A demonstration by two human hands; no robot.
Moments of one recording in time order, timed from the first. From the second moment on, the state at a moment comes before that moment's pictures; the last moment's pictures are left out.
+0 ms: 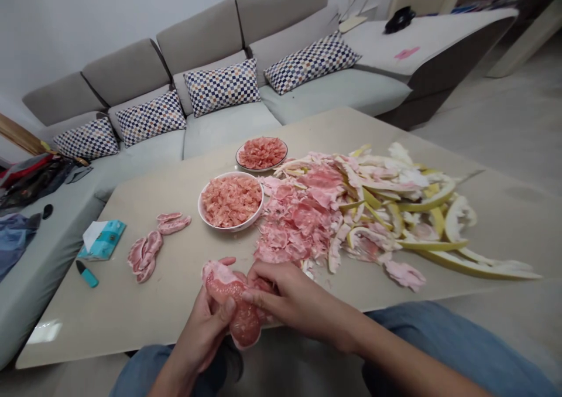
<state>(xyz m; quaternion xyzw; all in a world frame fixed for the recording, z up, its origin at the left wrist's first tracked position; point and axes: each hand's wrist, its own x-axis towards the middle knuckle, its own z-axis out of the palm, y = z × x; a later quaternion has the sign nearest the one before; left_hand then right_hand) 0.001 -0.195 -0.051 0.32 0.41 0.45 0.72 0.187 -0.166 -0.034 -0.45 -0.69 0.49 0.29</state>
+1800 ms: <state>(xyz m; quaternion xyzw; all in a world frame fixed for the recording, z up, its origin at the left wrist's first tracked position) -0.008 -0.188 -0.067 0.37 0.46 0.58 0.56 0.193 -0.162 -0.048 -0.44 -0.74 0.28 0.42</state>
